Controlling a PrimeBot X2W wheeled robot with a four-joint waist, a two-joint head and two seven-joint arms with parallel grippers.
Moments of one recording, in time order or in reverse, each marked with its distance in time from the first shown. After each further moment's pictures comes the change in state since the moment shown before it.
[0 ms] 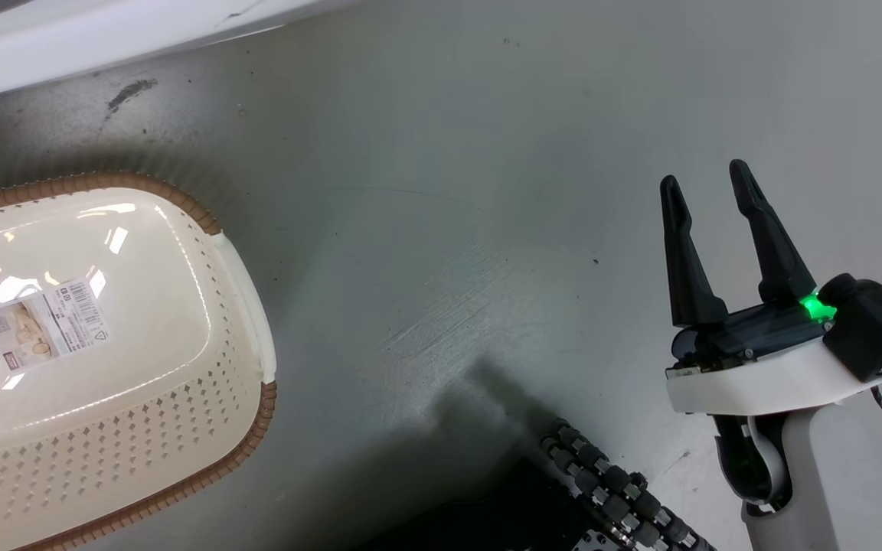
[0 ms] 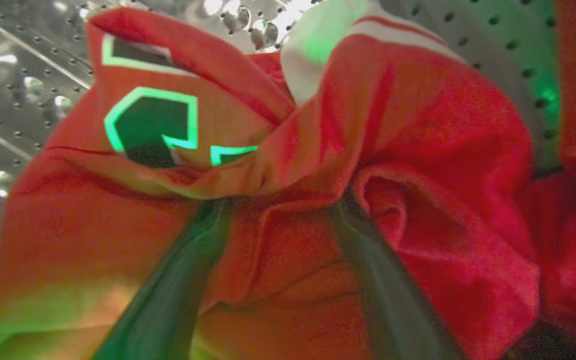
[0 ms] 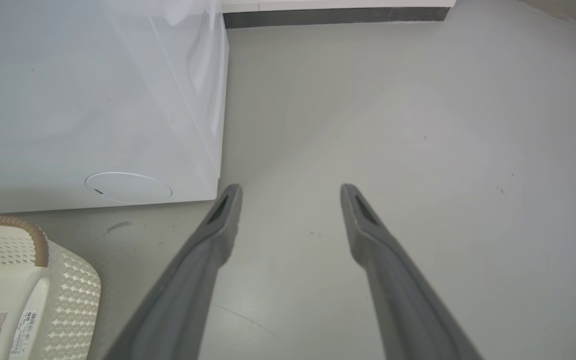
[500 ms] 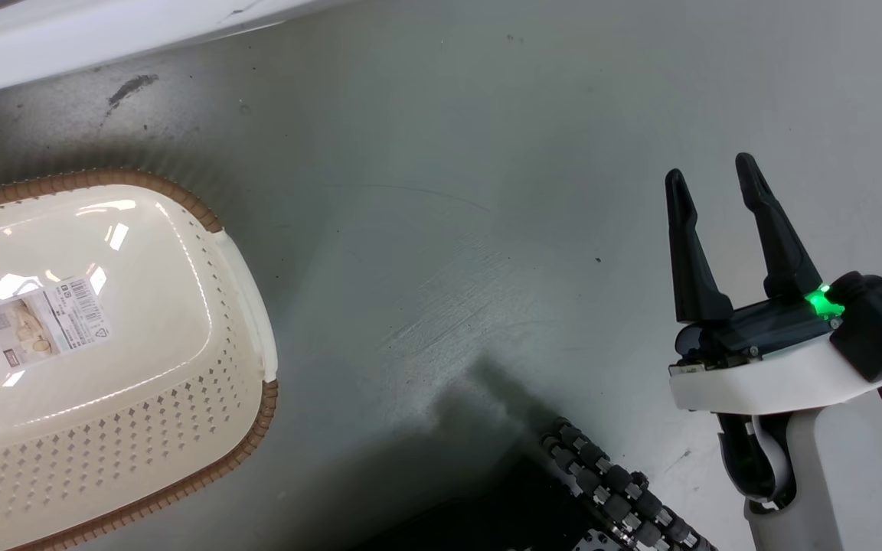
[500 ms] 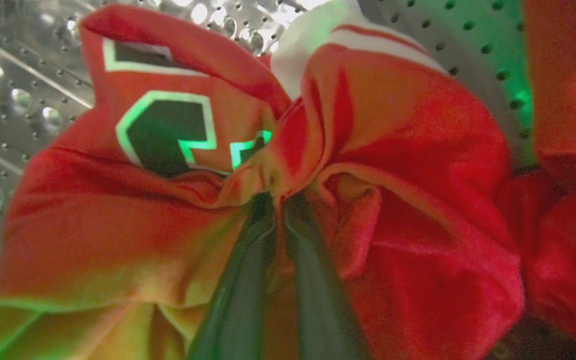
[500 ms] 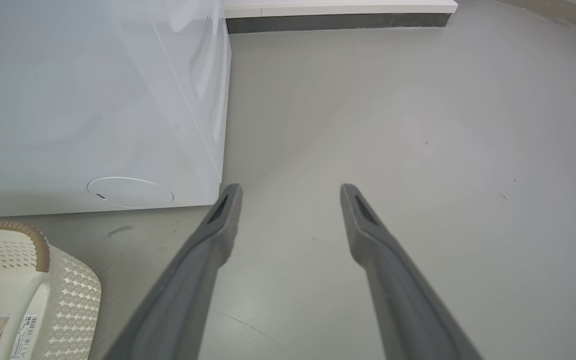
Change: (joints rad) left arm -0.010 0.025 -0.054 -0.029 -0.072 0.000 -0.012; right arm -0.001 0.000 -0.004 -0.022 -0.002 0.000 0.000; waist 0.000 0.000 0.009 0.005
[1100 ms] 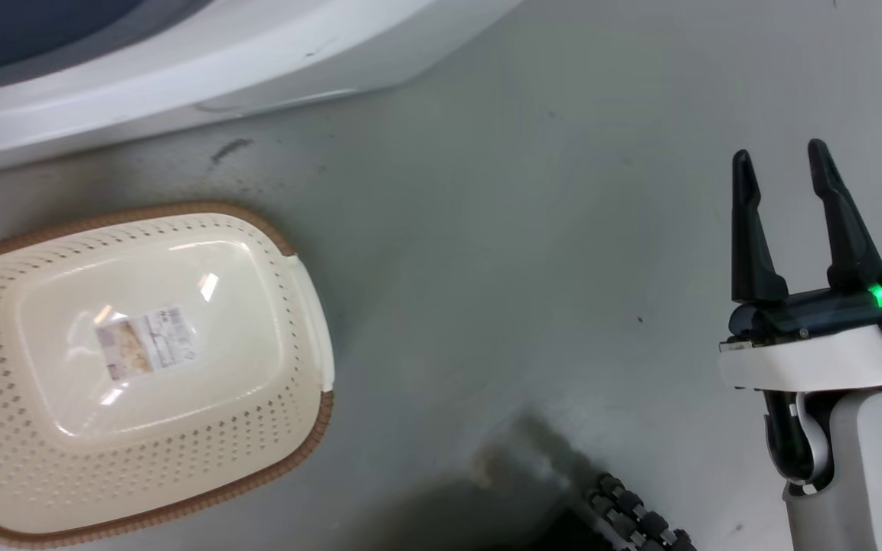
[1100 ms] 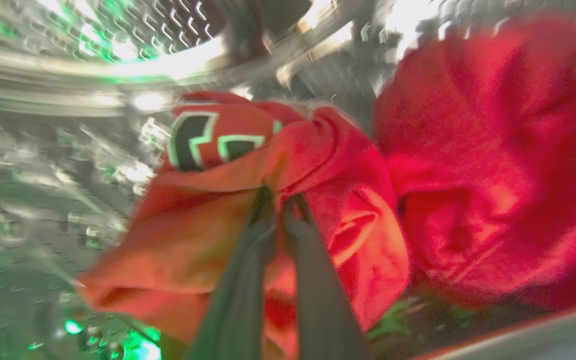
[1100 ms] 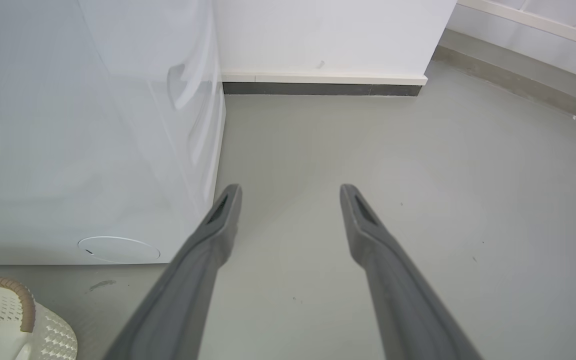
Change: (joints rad) left arm 0.200 -0.106 0.010 0.116 -0.046 0.031 -0.572; right arm -0.017 0.001 -0.116 0.020 -0.088 0.000 0.000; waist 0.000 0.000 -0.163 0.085
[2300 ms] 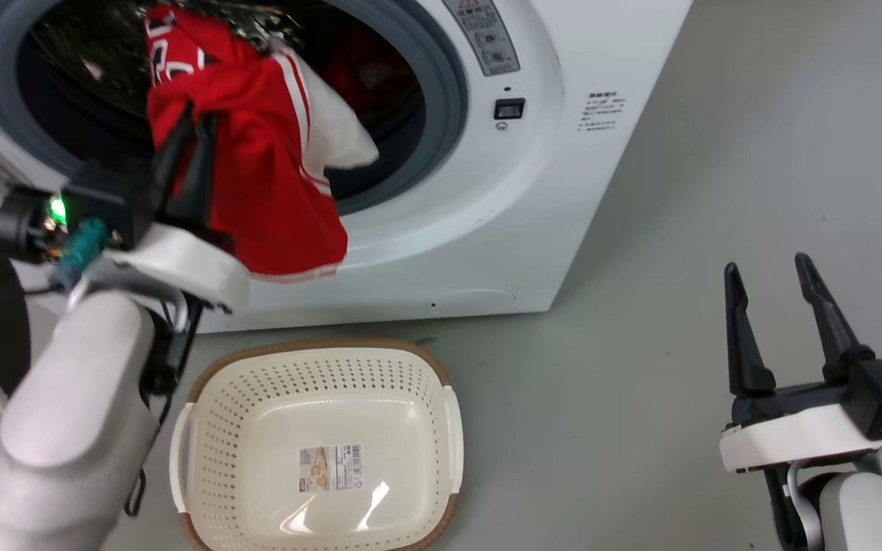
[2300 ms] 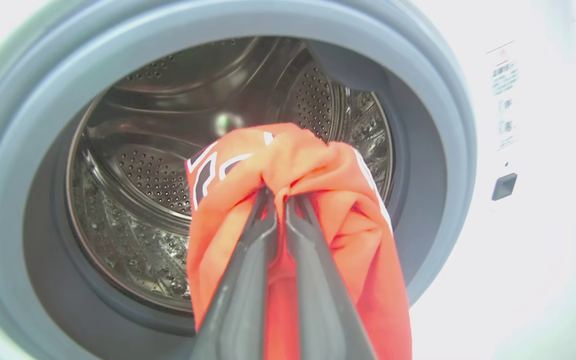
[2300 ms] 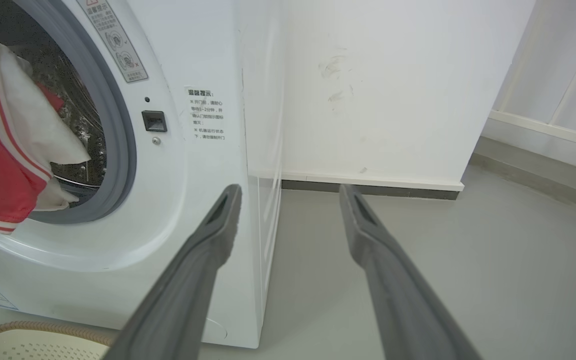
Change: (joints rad) left arm 0.916 -0.215 0.222 -0.562 -0.019 0.166 -0.552; right arm 0.160 0.000 -0.057 0.063 -0.143 0.000 0.000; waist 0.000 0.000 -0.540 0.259
